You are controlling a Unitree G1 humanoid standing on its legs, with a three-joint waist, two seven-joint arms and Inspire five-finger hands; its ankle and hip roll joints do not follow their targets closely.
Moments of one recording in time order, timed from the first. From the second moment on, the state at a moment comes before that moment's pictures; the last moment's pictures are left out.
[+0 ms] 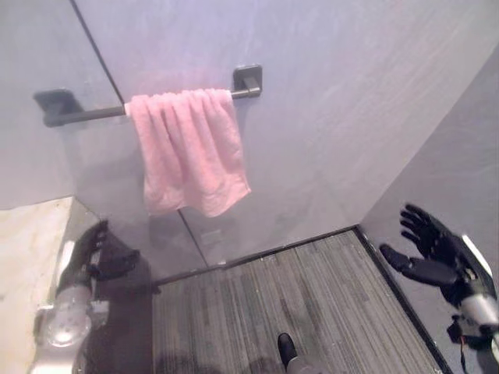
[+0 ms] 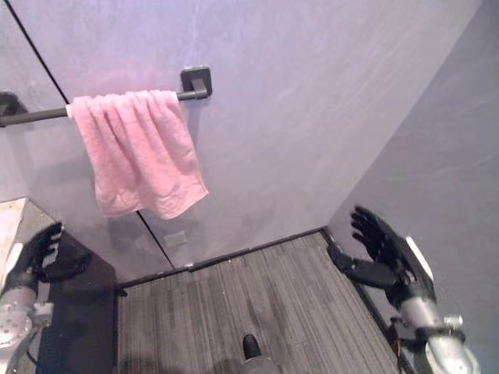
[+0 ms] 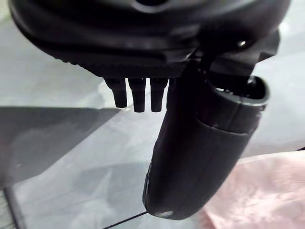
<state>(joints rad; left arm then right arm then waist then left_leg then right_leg) 0.23 0.57 0.23 0.03 -0.10 0.01 0.20 0.33 -0.48 -0.46 -0.22 0.40 -0.03 0.36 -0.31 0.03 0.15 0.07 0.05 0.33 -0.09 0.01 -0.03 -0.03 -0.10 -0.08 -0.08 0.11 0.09</state>
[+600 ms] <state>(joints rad) -0.11 0.83 0.04 -0.12 -0.15 -0.11 0.18 -0.24 -0.72 -0.04 -0.10 0.49 0.34 0.29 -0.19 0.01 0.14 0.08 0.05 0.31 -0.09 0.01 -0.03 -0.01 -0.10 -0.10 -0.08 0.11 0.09</state>
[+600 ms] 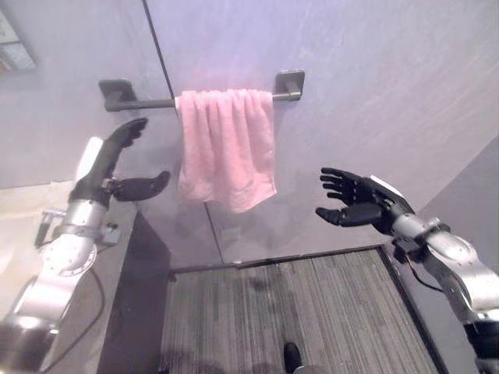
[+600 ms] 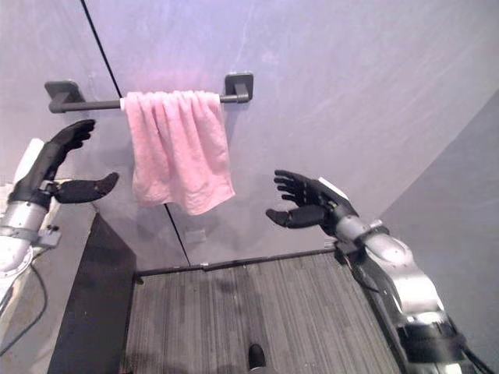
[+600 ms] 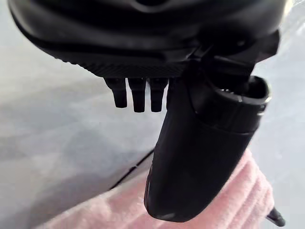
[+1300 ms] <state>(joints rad) -0.29 0.74 -0.11 0.03 -0.36 0.18 0.15 -0.53 -0.69 0.15 0.01 0.72 0.39 0.12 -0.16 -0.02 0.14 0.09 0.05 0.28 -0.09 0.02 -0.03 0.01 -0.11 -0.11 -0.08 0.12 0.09</state>
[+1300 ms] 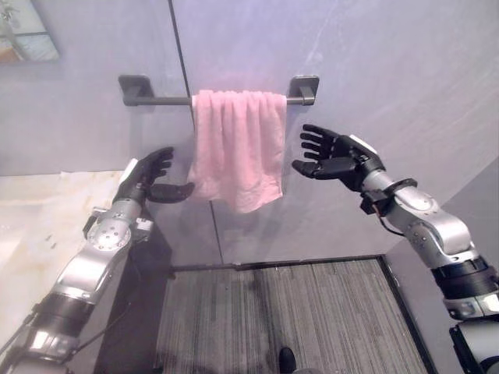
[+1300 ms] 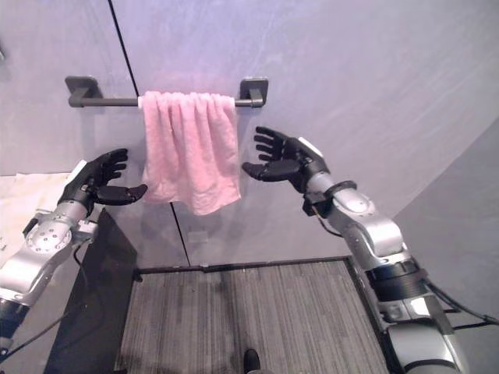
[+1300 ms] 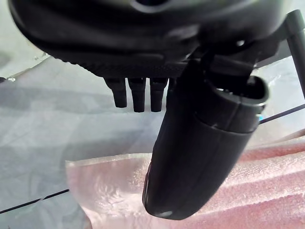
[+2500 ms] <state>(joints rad) -0.56 0.74 -0.34 0.03 -0.43 0.31 0.07 -0.65 -0.62 0.24 0.16 0.71 0.47 0.06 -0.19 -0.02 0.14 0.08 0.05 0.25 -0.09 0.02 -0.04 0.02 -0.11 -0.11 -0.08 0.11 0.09</state>
